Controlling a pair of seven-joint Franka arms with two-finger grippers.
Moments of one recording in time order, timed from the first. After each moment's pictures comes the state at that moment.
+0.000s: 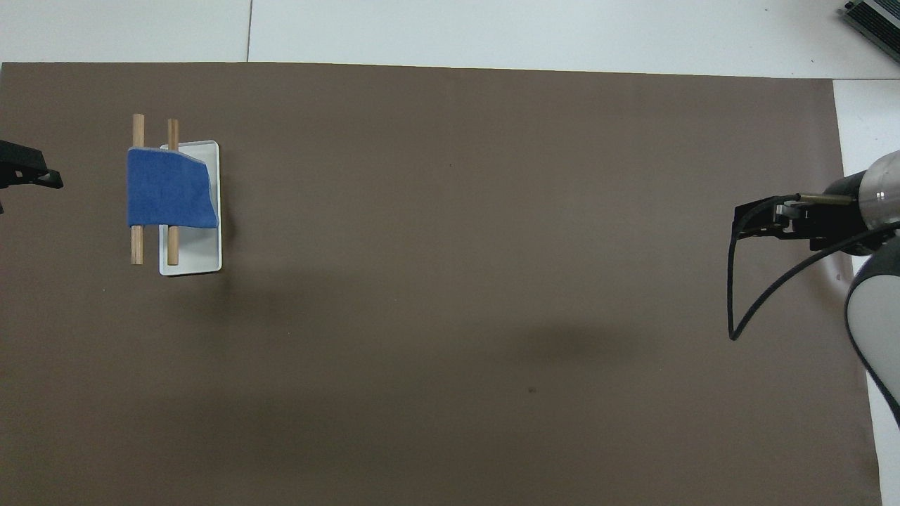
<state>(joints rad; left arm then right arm) -0.03 0.07 0.11 -1.57 -0.08 1.71 -0.17 0.04 -0.04 0.00 -1.66 -0.01 1.63 0.19</state>
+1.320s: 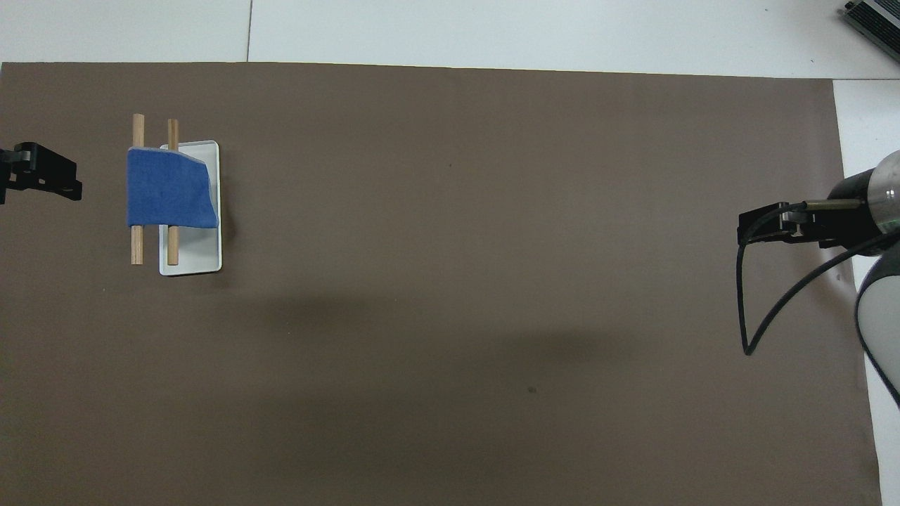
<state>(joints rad) -0.09 0.14 0.07 -1.36 0.02 1.51 0.04 0.04 -0.02 0.00 -1.65 -0.02 1.63 0.08</state>
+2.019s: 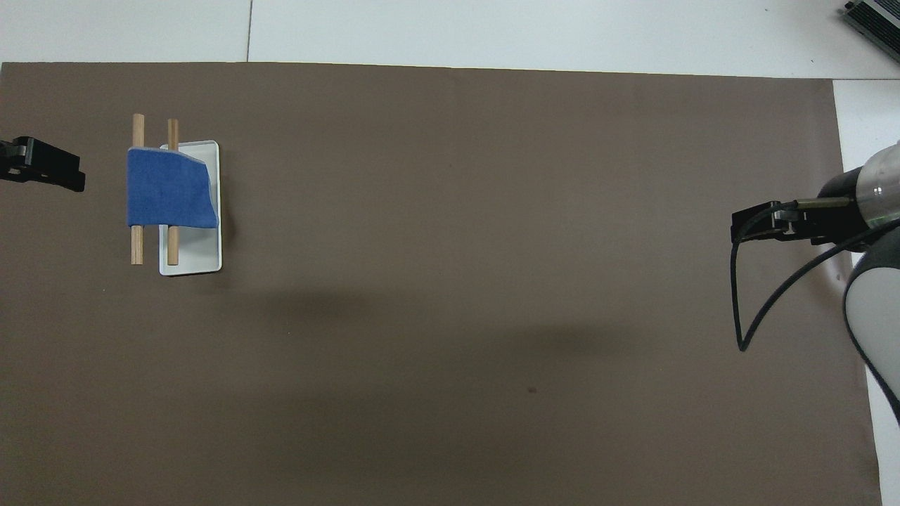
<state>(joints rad) -0.09 0.14 0.07 -1.37 0.02 1.54 0.05 0.04 -0.02 0.00 -1.65 -0.02 1.63 0.08</state>
